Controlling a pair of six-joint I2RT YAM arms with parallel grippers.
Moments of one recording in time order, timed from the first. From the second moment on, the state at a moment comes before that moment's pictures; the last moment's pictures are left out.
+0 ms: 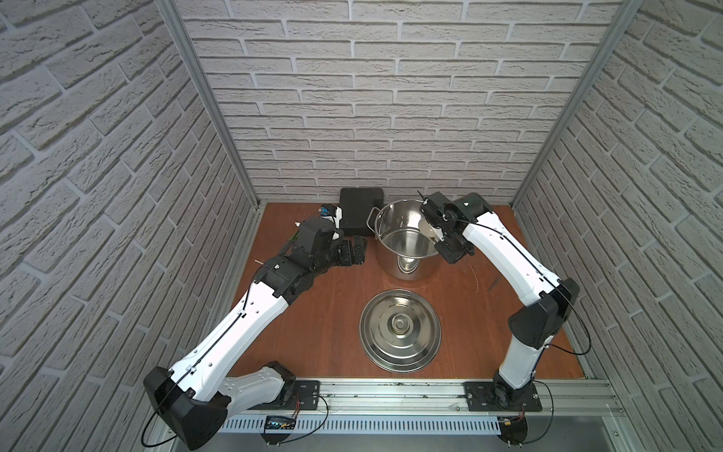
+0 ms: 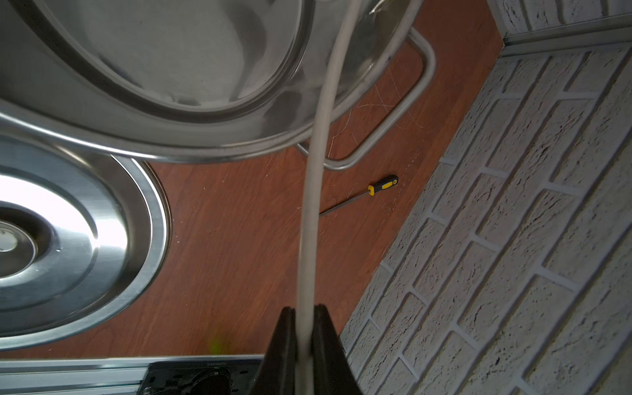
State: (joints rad) left arm -0.50 1.14 1.21 -0.63 -0.05 -0.46; right arm 0.49 1.86 2.04 -1.67 0.46 -0.01
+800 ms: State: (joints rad) left arm -0.53 1.11 1.21 -0.63 -0.12 -0.46; right arm 0.59 1.78 1.89 -1.66 0.43 0.00
